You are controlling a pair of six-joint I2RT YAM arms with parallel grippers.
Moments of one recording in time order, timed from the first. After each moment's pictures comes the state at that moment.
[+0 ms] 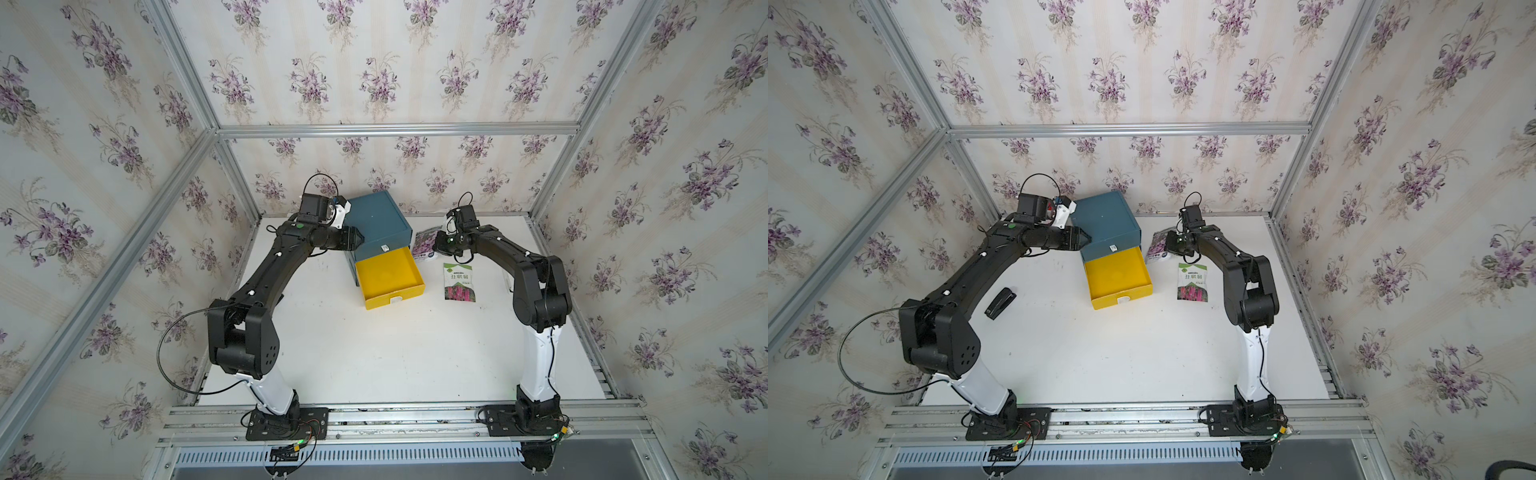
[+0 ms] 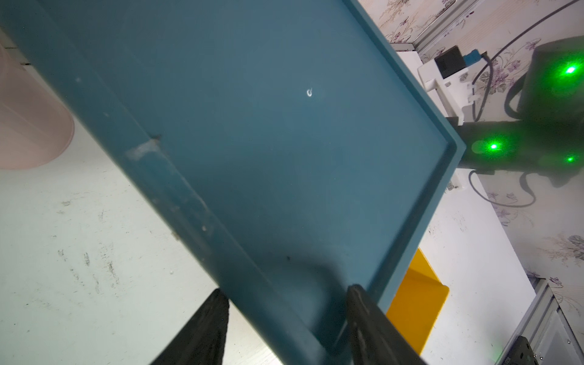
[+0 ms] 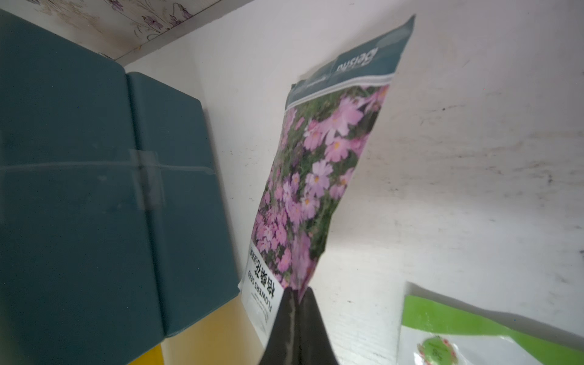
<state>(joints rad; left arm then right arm) -0.19 1.74 1.54 -0.68 0.40 -0.11 0.28 2.13 1.65 -0.47 -0.31 0.43</state>
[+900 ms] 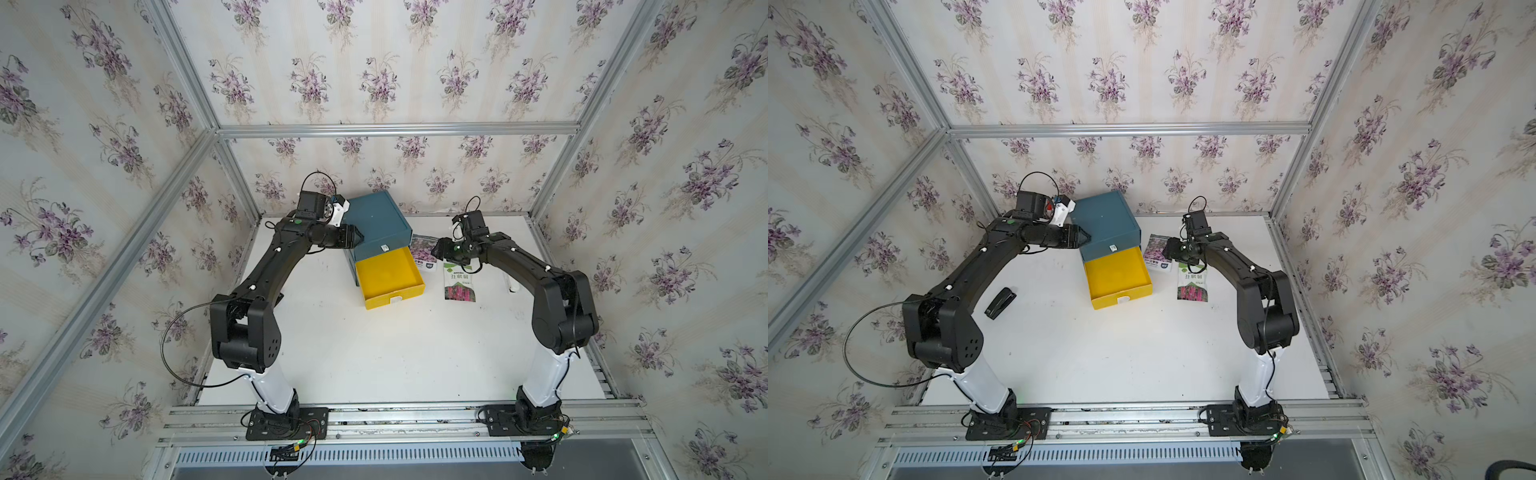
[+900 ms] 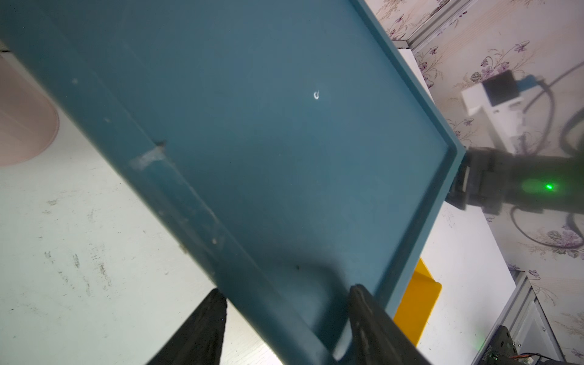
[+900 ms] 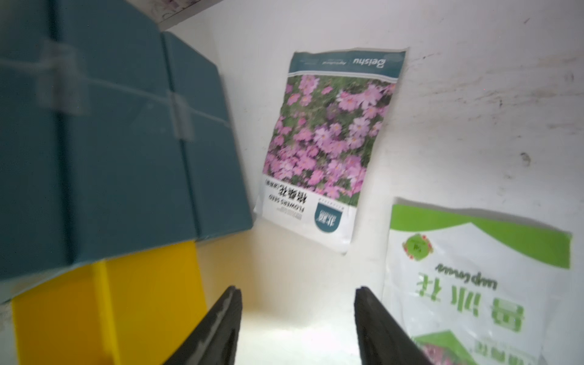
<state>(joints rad) -0.16 1.78 1.59 -0.72 0.45 -0.10 0.33 1.83 1.40 -0.49 -0.28 0.43</state>
